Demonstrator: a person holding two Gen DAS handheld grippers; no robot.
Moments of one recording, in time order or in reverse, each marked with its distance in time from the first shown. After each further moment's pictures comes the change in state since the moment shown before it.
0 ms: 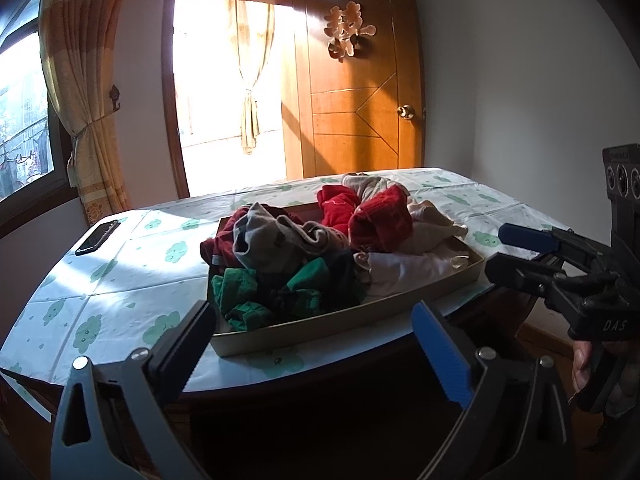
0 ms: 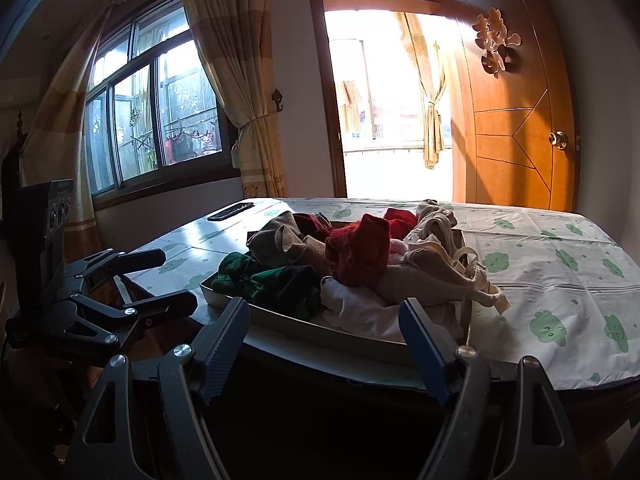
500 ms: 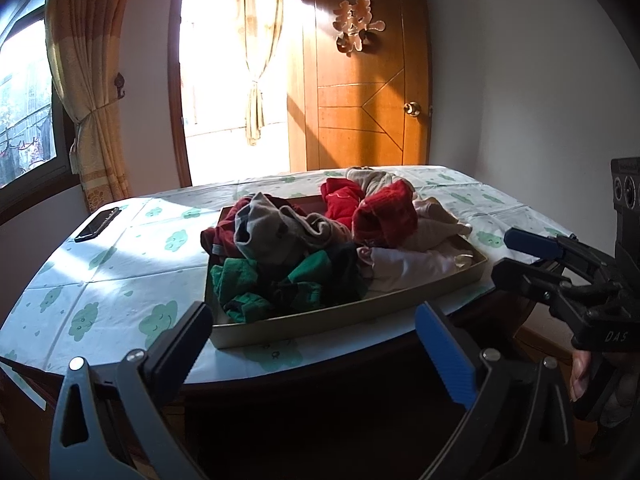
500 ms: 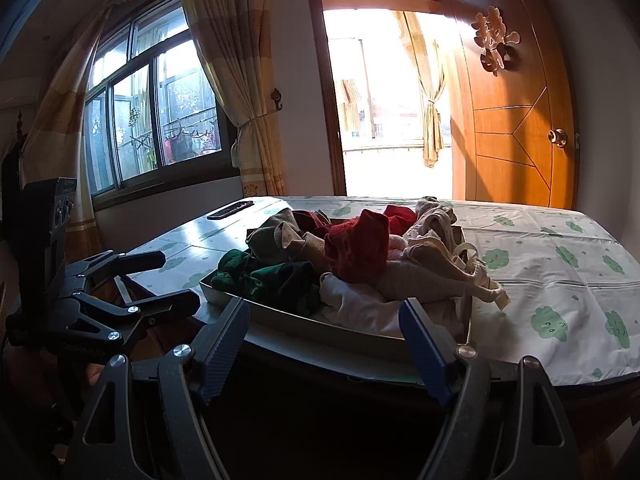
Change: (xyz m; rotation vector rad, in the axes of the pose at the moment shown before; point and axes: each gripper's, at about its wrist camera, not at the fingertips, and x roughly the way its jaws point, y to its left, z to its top) left arm 0.005 0.003 -0.003 -0.033 0.020 0.008; right arm -0.001 0.000 -0.002 0.002 0.003 0.000
